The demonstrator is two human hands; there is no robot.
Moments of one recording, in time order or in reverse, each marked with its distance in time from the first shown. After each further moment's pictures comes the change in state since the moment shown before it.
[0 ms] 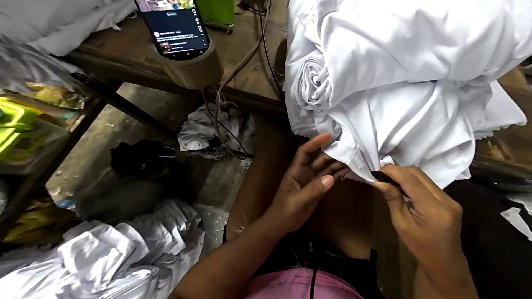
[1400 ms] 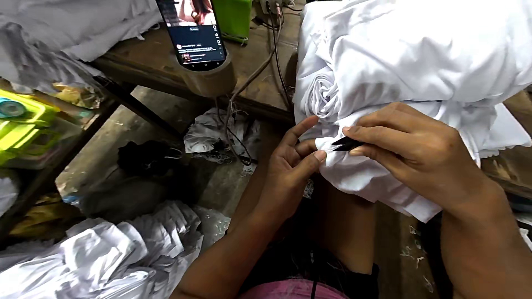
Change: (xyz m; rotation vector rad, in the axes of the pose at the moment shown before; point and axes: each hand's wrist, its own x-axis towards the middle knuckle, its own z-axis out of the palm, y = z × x) left_hand 0.026 0.040 0.005 0.303 0.277 0.044; right_hand 0.129 -0.004 -0.009 0.039 -0.219 -0.537
